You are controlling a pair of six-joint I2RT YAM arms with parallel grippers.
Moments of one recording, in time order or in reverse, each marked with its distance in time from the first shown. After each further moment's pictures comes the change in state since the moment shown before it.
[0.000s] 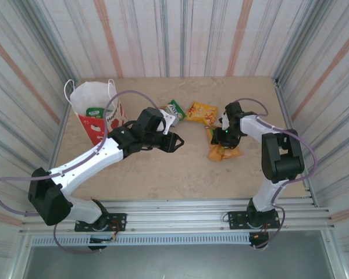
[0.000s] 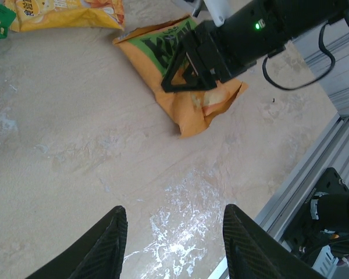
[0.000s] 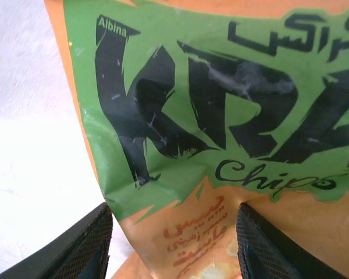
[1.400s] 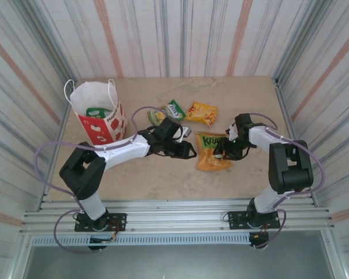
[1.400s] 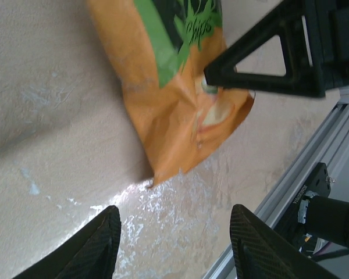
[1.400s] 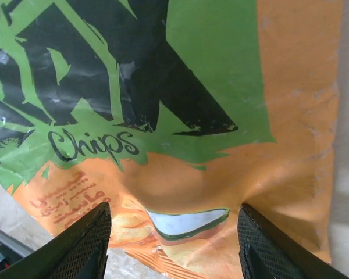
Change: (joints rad) left arm -0.013 0.349 -0.035 0.229 0.194 -0.203; right arm -0.087 -0.142 -0.196 -0.016 -0.202 0.070
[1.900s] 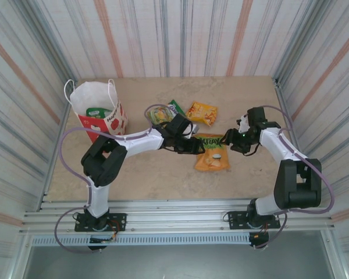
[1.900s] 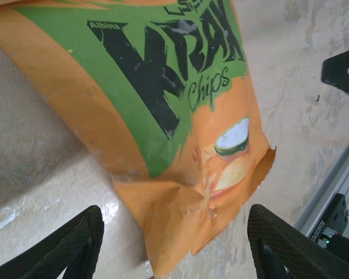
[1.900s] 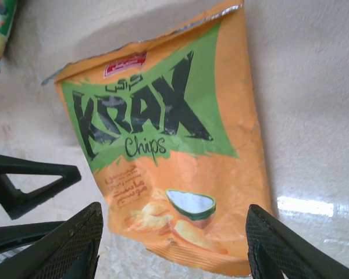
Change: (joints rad) left arm -0.001 0.233 0.183 0.005 -0.001 -0.015; right arm -0.098 -0.151 0.048 -0.030 0.011 0.015
